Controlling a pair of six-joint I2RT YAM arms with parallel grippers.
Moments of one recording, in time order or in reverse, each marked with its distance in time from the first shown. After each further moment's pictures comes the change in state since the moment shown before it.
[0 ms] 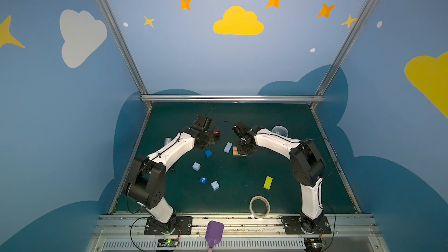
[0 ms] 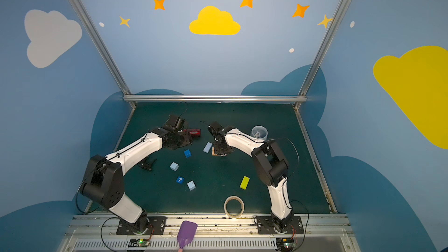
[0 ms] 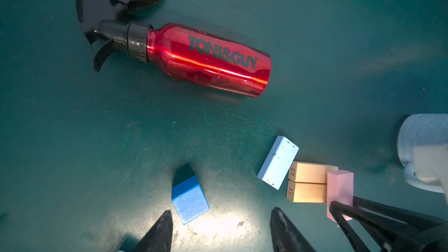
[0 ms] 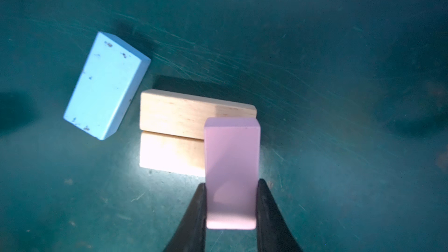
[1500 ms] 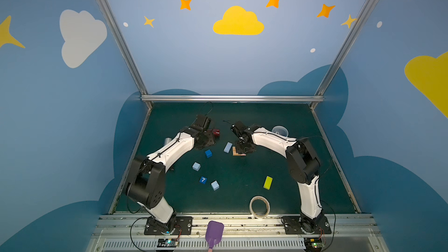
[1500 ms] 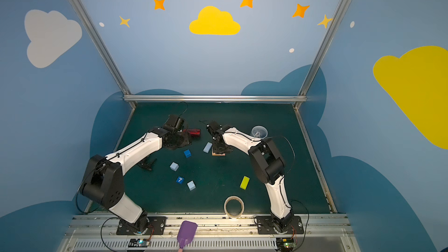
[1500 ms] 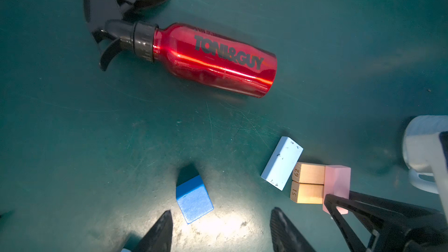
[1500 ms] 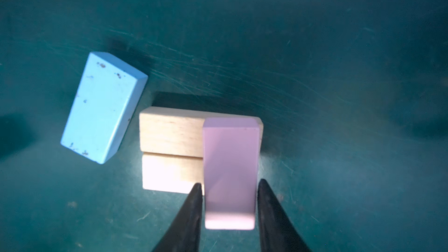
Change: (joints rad) left arm 0.005 0.000 0.000 -0.008 -0.007 0.000; right arm 0.000 0.053 0.062 -0.022 -0.001 0.052
